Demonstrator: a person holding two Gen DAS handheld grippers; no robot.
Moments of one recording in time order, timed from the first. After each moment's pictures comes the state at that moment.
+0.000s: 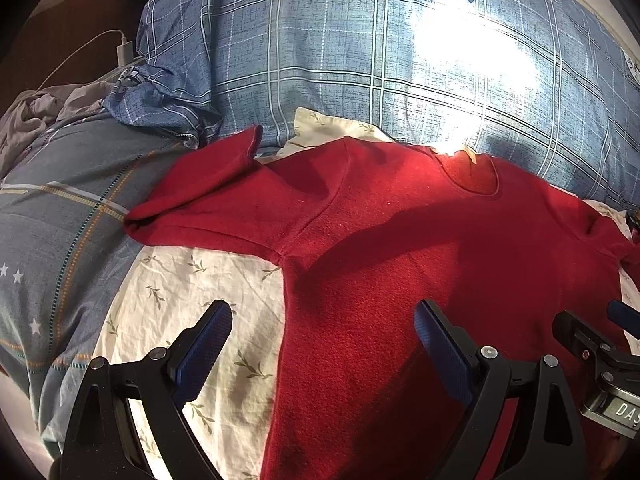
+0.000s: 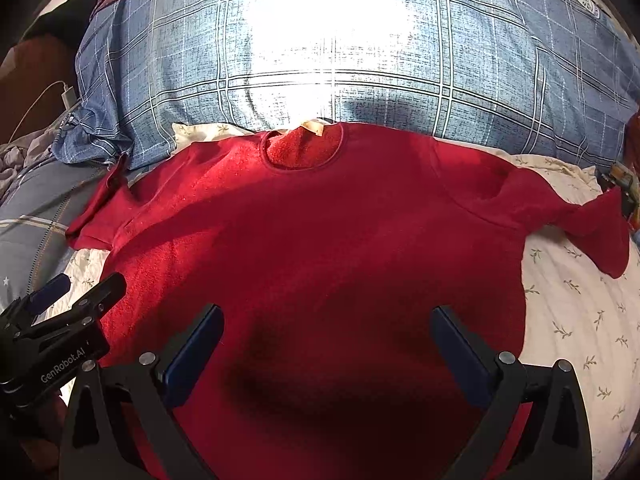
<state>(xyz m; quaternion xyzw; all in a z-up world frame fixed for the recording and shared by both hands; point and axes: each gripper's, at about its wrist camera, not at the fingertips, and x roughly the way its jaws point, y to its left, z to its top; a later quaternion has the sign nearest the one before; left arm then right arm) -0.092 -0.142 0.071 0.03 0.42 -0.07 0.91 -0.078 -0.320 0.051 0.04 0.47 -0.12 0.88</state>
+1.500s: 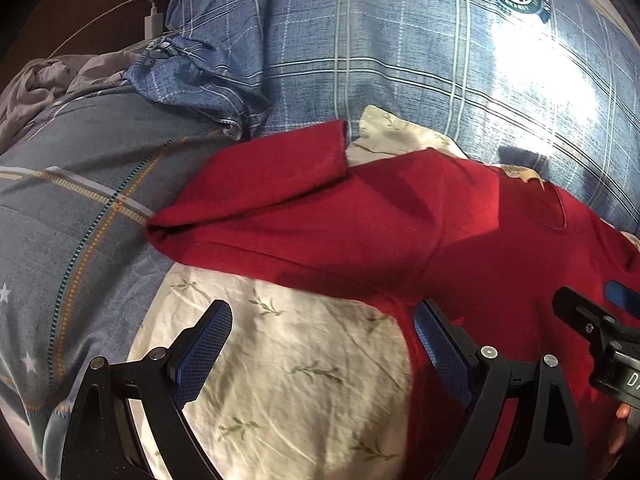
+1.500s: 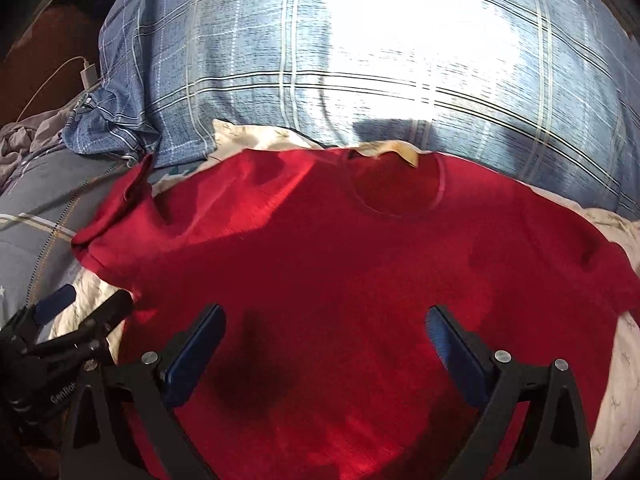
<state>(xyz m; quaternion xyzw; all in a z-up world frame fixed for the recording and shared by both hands) -0.027 -0.085 0.040 -0.01 0.42 -0.04 0.91 0.007 -0.268 0.029 0.01 0.47 -0.07 0.88</state>
